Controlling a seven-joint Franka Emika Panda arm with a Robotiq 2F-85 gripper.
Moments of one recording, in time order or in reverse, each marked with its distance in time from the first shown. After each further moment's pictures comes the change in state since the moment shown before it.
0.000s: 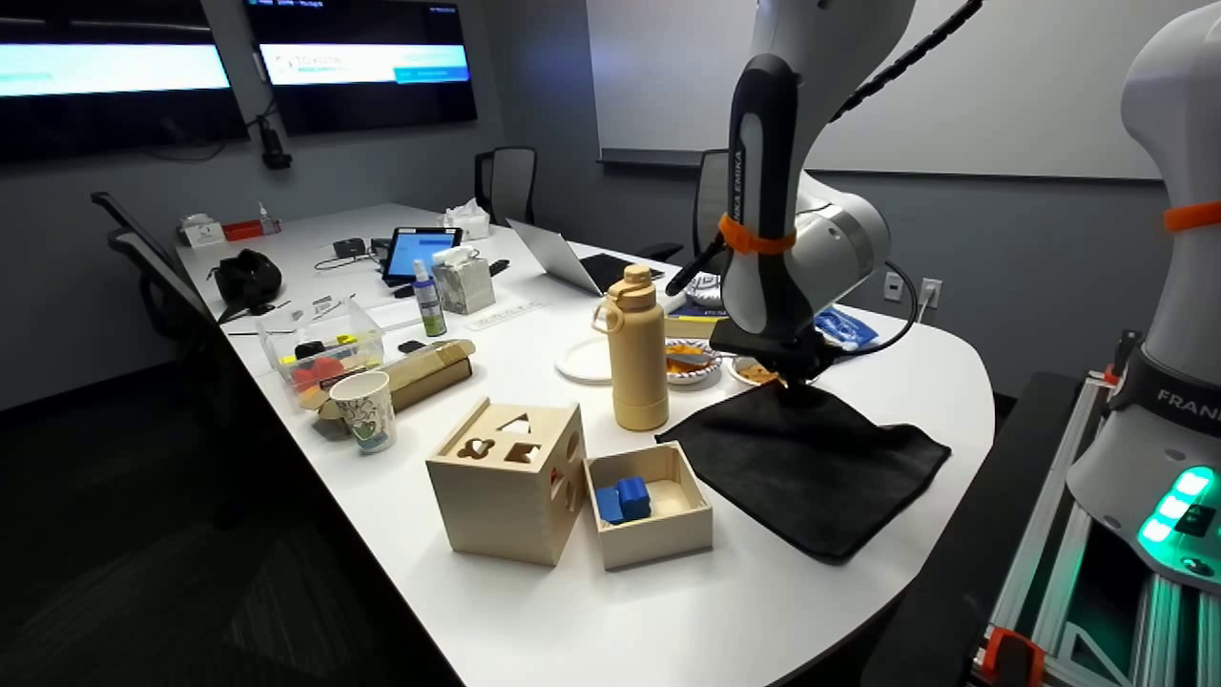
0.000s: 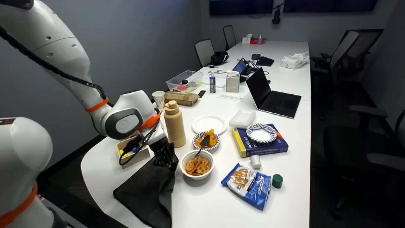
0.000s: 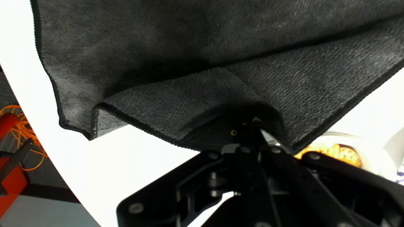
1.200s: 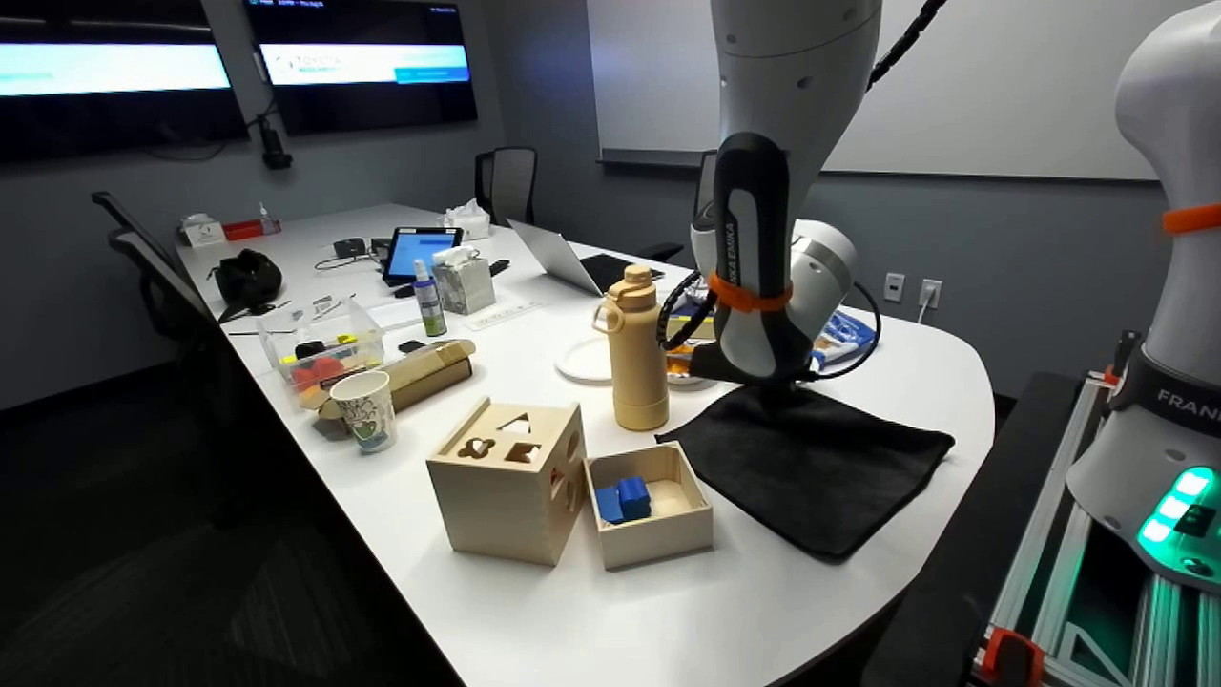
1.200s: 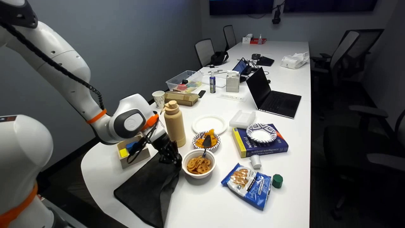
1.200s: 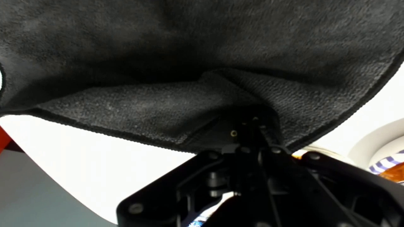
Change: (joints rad) arm 0.089 0.190 -0.035 0.105 -0.164 0.001 0.195
